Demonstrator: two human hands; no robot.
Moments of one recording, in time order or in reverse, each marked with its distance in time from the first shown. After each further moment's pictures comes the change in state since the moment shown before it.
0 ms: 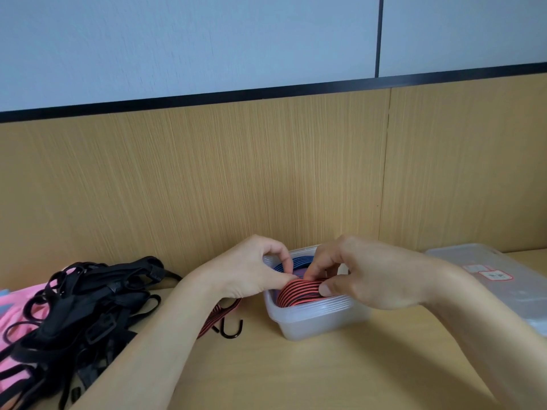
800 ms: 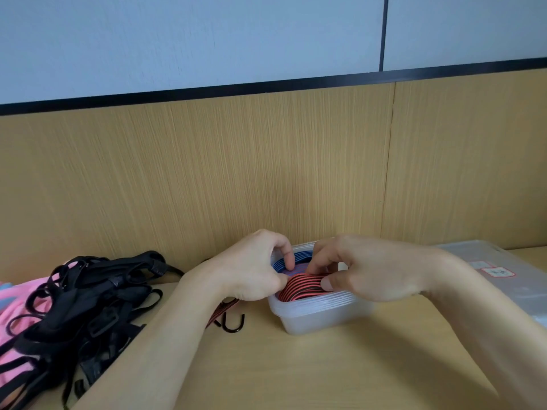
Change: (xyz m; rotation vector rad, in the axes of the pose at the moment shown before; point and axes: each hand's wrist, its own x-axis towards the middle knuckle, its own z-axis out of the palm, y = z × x) left_hand -0.008 0.012 0.003 0.271 0.060 -0.009; right_hand 0.006 -0.006 -0.002 -0.081 -0.102 -0.009
